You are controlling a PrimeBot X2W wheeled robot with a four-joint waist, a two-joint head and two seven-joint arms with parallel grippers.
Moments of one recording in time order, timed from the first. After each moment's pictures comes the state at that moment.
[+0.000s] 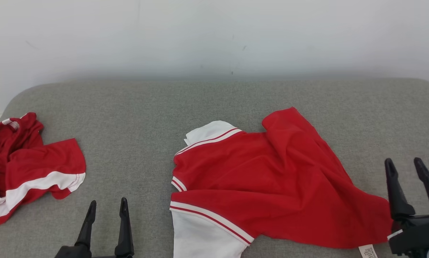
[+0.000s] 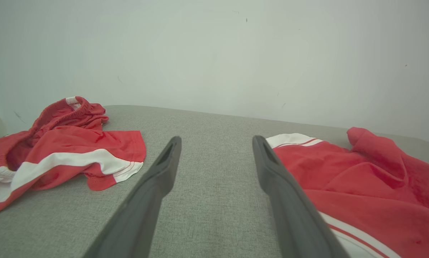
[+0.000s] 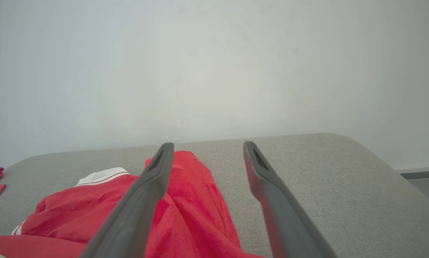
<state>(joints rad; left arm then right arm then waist) 0.02 0.05 -0.06 0.10 -0.21 -0.03 -0.26 0.03 -0.27 -0.10 -0.13 0.41 0.13 0.03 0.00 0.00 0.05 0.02</state>
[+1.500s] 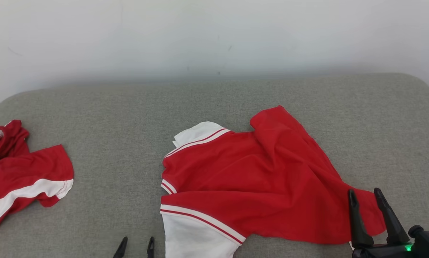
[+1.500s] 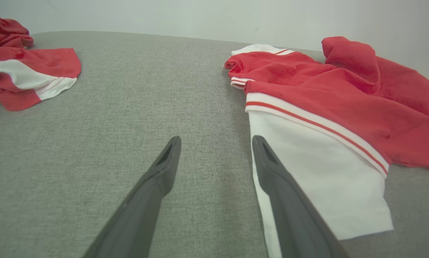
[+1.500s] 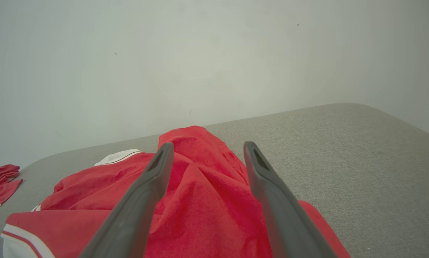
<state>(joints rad) 0.05 0.05 -0.13 0.32 -0.19 -0.10 -0.26 0.06 -0.18 0.05 0.08 0.38 0.13 -0.26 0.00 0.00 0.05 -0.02</state>
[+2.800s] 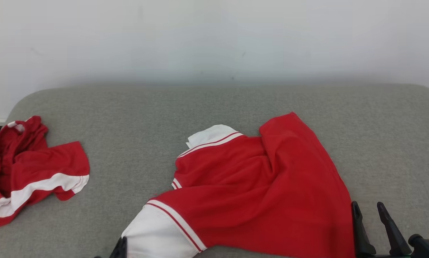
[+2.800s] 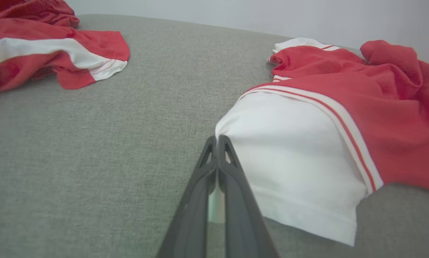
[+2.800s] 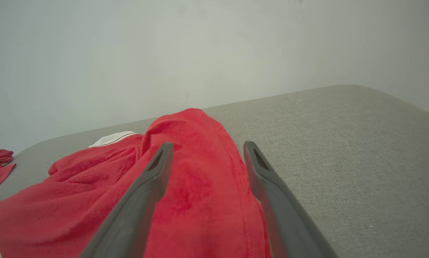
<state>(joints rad) -0.05 0.13 -0.19 0.47 -0.34 -0.05 -0.25 0.07 -0.18 0.03 0.17 0.38 0.13 -0.26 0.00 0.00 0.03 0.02</state>
